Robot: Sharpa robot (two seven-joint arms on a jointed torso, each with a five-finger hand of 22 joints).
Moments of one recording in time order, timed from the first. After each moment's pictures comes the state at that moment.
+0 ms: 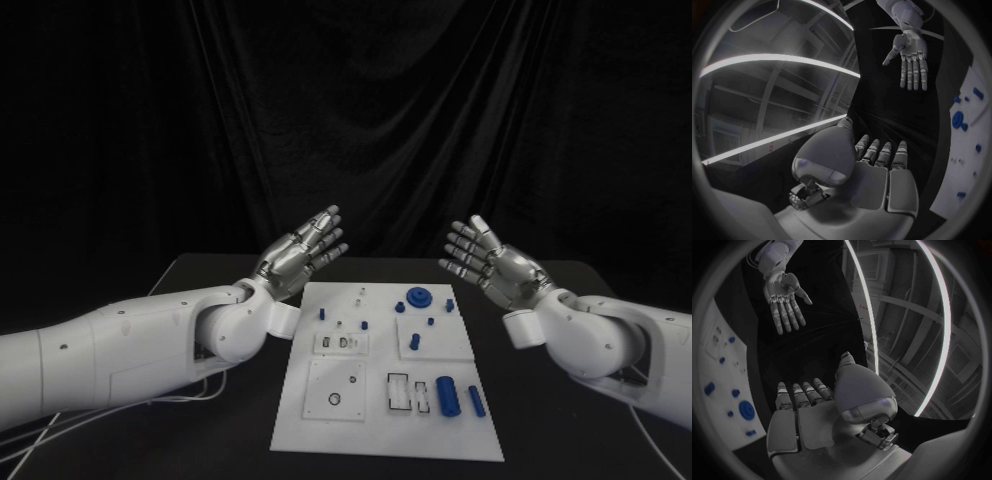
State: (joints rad) left arm 1.23 -0.82 -0.21 1.47 0.17 0.02 0.64; left_hand 1.29 0.29 -0.17 0.29 0.39 0.17 -0.03 0.04 0.03 0.06 0.06 0.05 0.02 0.01 0.13 0.01 0.00 0.16 0.02 0.22 0.02 0.01; right arm 1.29 -0.87 -0.25 1.51 0.26 0.00 0.48; right_hand 1.15 0.26 -0.31 0.29 0.30 0.04 0.03 0.10 0.02 0.00 0.09 0.01 0.00 0.00 0.13 0.00 0.00 0.16 0.01 0.22 0.01 0.03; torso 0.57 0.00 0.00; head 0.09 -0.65
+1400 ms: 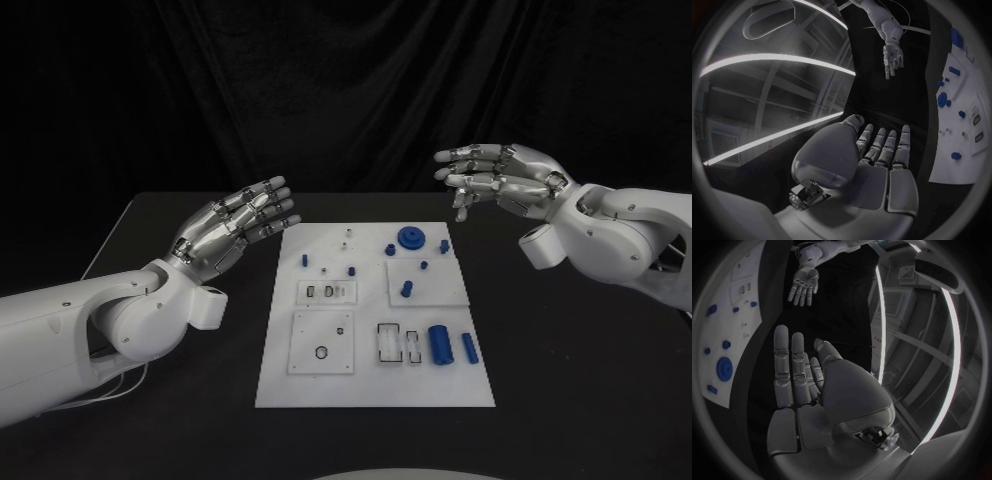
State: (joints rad) left arm 1.25 -1.08 -0.19 1.69 0.02 0.04 0.68; left_hand 1.41 0.22 0.07 0.15 0.59 0.43 0.08 0.10 0.06 0.20 0.20 0.37 0.05 0.21 0.22 0.21 0.05 0.16 0.28 0.29 0.18 0.08; right arm 1.50 -0.99 -0.25 1.55 -0.21 -0.01 0.36; right_hand 1.55 0.13 -0.10 -0.01 0.45 0.45 0.14 0.47 0.07 0.47 0.16 0.77 0.08 0.97 0.06 0.88 0.27 0.17 1.01 0.16 0.89 0.47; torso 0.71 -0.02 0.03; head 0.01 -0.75
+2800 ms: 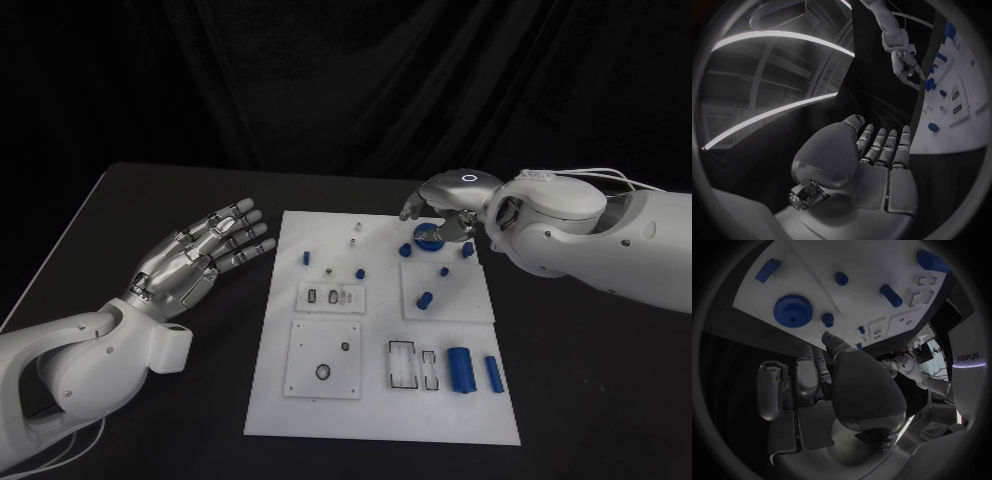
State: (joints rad) left arm 1.27 -1.18 -0.18 1.80 0.07 0.04 0.68; left_hand 1.41 0.21 0.09 0.15 0.58 0.43 0.08 0.10 0.06 0.19 0.20 0.36 0.05 0.22 0.22 0.22 0.05 0.15 0.28 0.29 0.18 0.08; right arm 1.57 -0.86 -0.25 1.57 -1.64 -0.18 -0.11; right_hand 1.44 -0.08 0.23 0.10 0.20 0.76 0.09 0.22 0.09 0.74 0.10 0.48 0.07 1.44 -0.01 1.35 0.96 0.06 1.45 0.10 1.48 1.31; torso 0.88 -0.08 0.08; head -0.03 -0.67
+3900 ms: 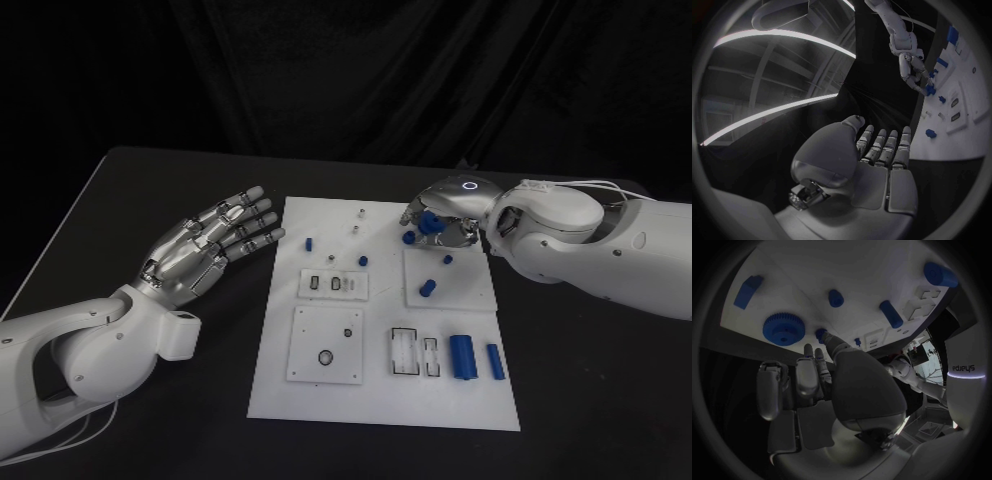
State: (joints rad) left arm 1.27 -1.16 -0.19 1.80 0.07 0.06 0.68; left_hand 1.39 0.21 0.13 0.13 0.58 0.42 0.09 0.10 0.05 0.17 0.21 0.35 0.05 0.21 0.24 0.22 0.05 0.13 0.27 0.29 0.18 0.07; right arm 1.51 -0.84 -0.25 1.54 -1.68 -0.24 -0.05; right_hand 1.43 -0.08 0.24 0.09 0.22 0.78 0.10 0.20 0.10 0.79 0.10 0.47 0.07 1.44 -0.01 1.34 0.96 0.06 1.45 0.10 1.48 1.31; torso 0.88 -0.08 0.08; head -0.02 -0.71
